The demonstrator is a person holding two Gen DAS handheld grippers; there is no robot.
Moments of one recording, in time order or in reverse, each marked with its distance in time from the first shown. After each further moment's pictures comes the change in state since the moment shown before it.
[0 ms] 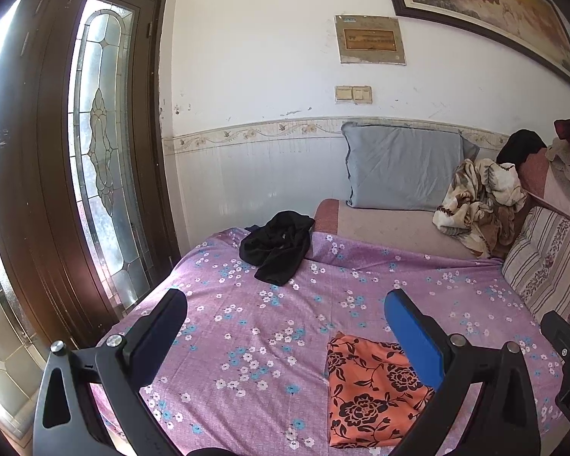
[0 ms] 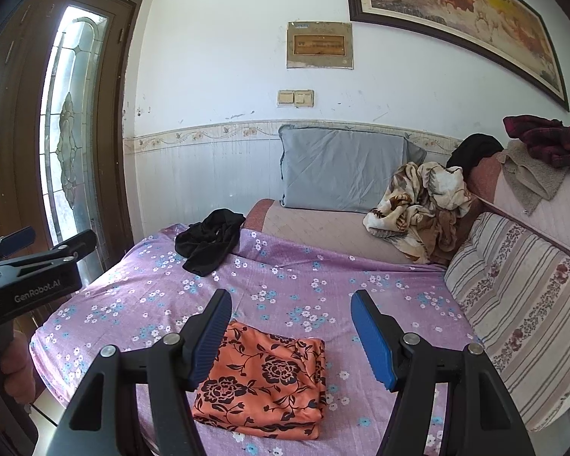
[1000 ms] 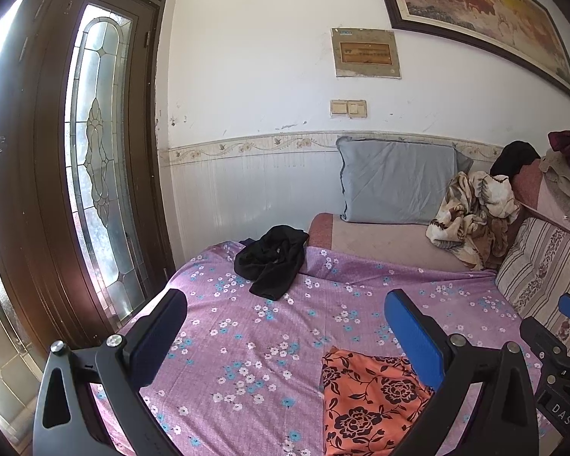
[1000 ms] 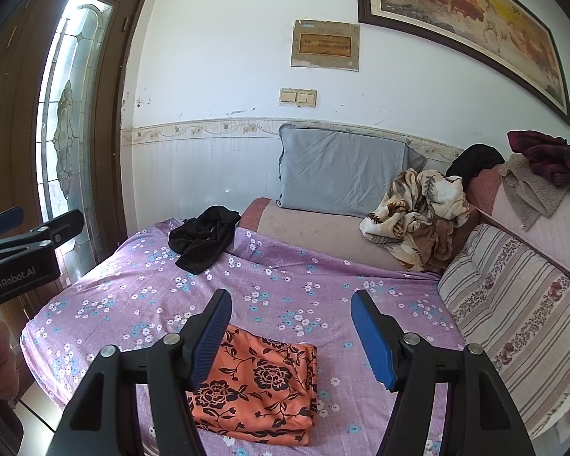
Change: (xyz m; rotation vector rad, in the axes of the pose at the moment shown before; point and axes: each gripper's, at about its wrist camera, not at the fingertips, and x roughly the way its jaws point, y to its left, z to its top) left arm -0.006 0.002 0.017 -0.004 -0.042 -0.026; right arm 0.011 0.010 0.017 -0.047 0.012 -0.026
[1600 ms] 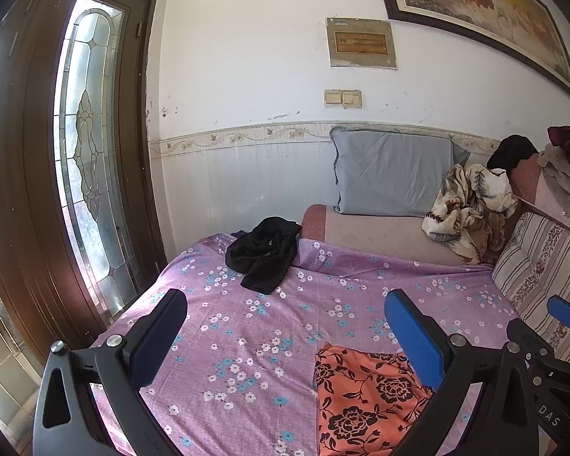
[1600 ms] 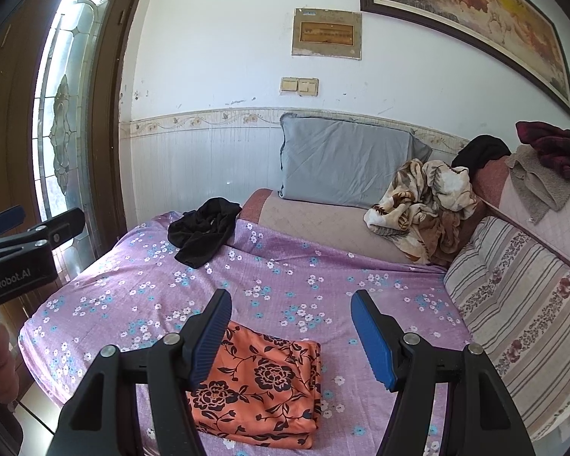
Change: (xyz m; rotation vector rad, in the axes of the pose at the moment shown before) left arm 0.018 -0.005 0.000 0.001 0.033 -0.024; right arm 0.025 0.003 -0.004 0.005 0.031 0.006
